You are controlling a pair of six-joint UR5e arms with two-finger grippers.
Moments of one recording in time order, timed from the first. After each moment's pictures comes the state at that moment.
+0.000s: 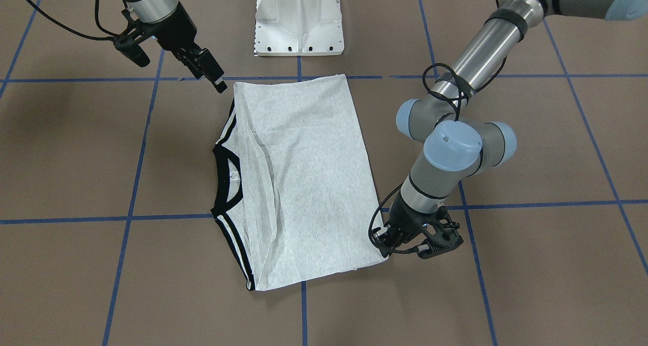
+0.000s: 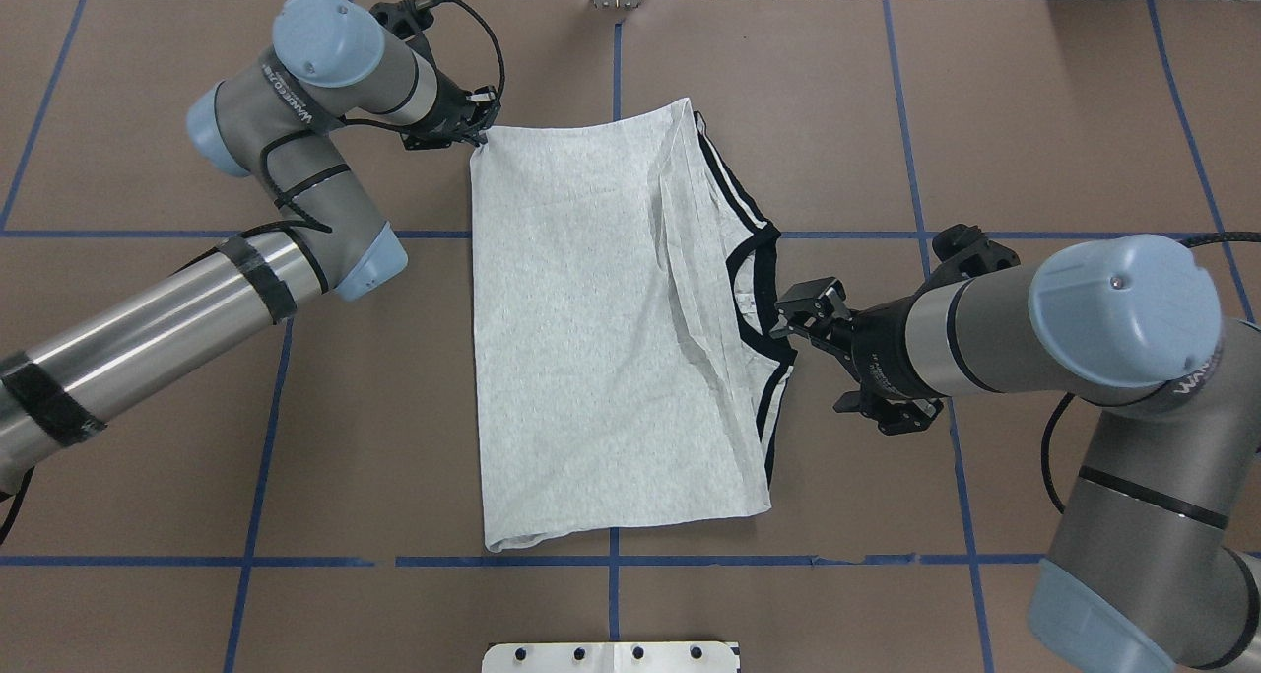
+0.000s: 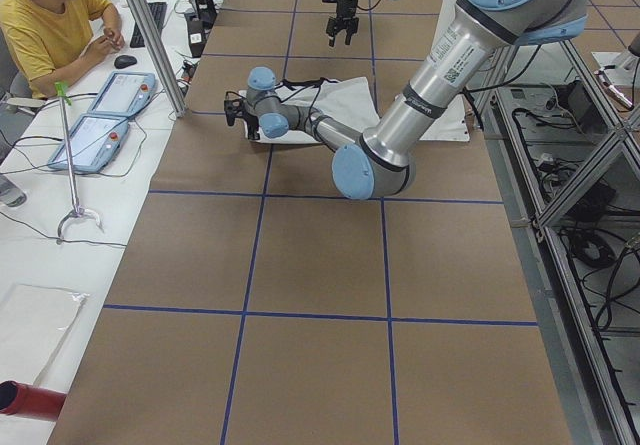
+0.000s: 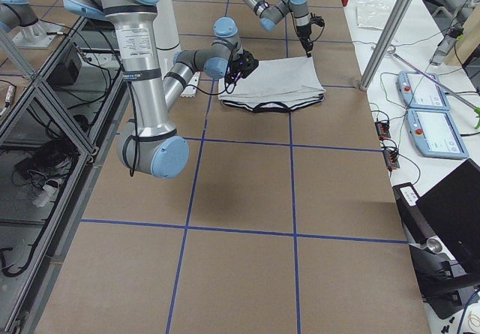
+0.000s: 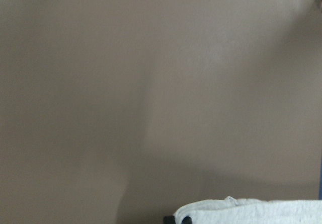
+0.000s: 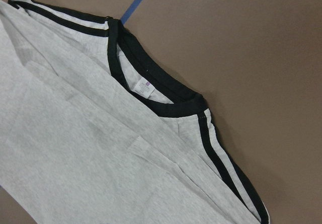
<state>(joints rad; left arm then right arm) -0.82 -2.43 -0.96 -2.36 -1.90 -1.42 0.52 -1.33 2.15 -1.32 1.82 2.08</state>
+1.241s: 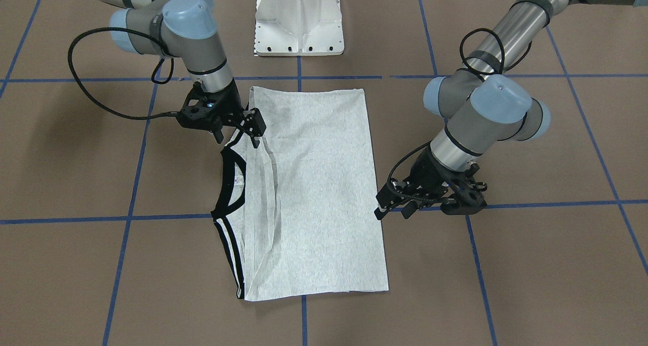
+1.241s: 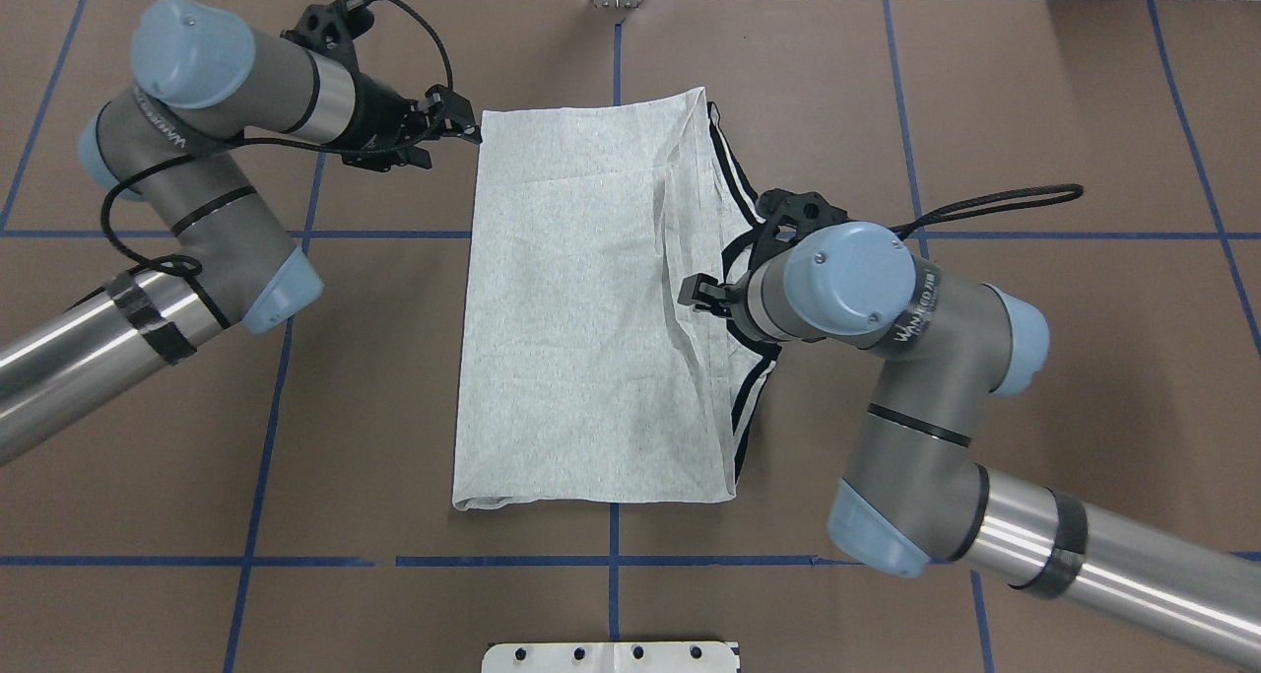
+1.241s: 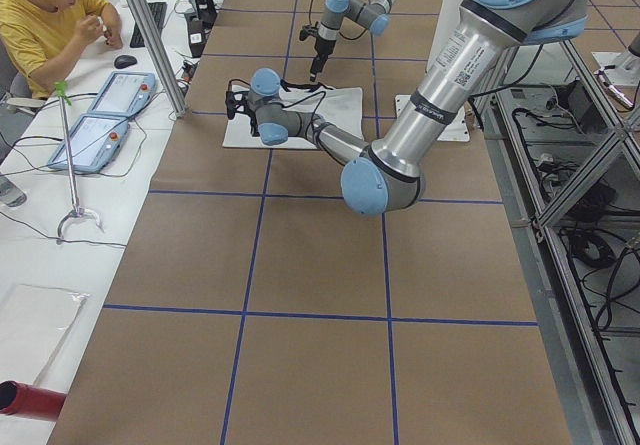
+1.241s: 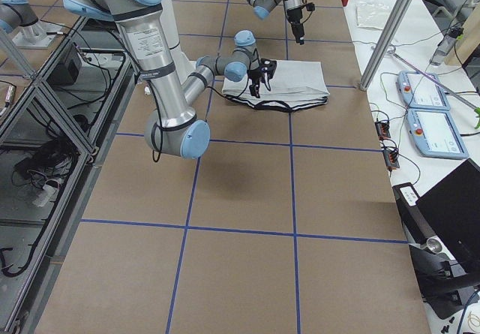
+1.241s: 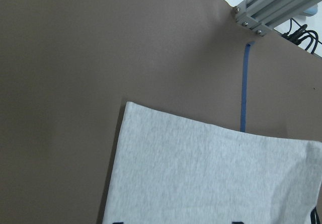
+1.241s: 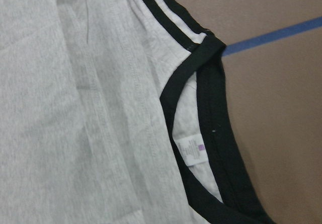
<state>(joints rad) -0.85 -2.16 -1.36 -2.44 -2.04 -1.44 0.51 -1.05 1.72 -1.34 1.68 1.49</state>
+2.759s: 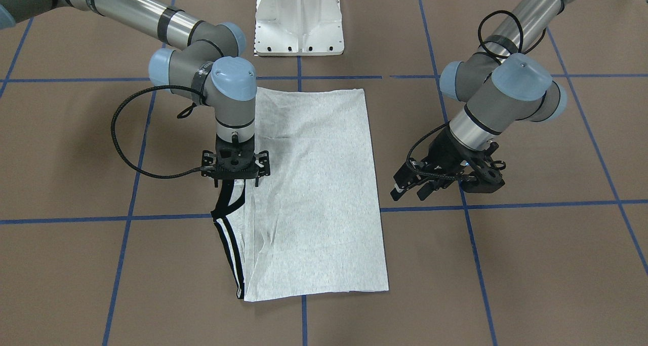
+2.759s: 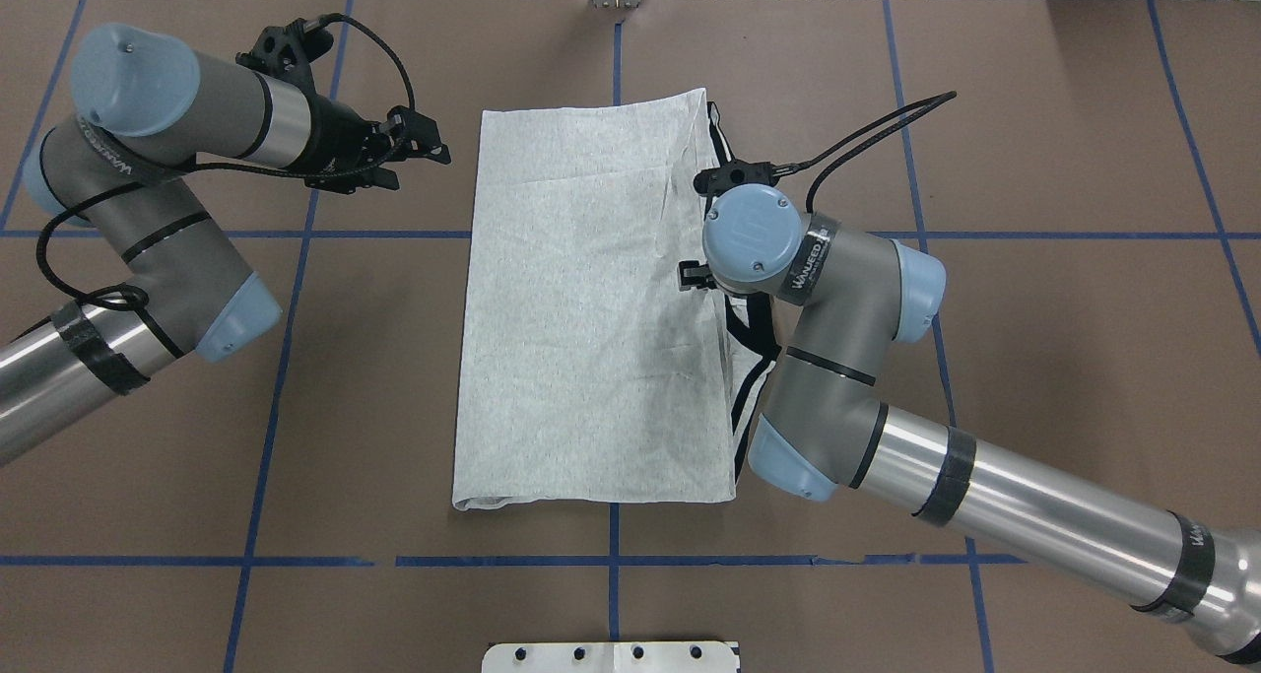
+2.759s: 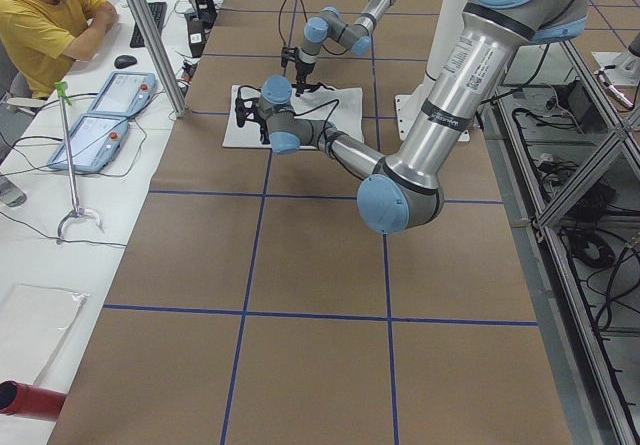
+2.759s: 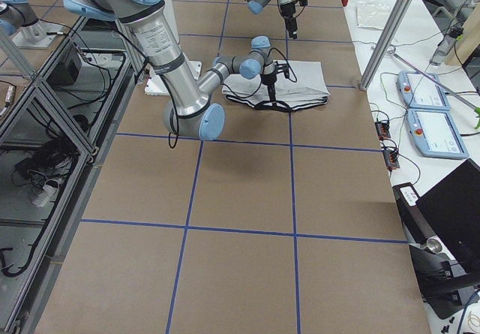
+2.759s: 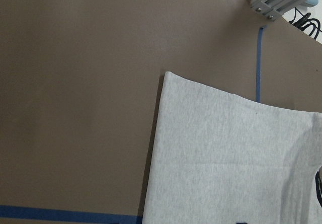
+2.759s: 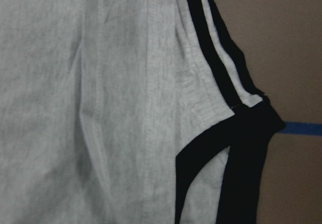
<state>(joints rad) -0.85 -2.08 -1.45 -2.42 -2.04 -1.45 0.56 -0.92 1.48 -1.46 1.62 1.08</state>
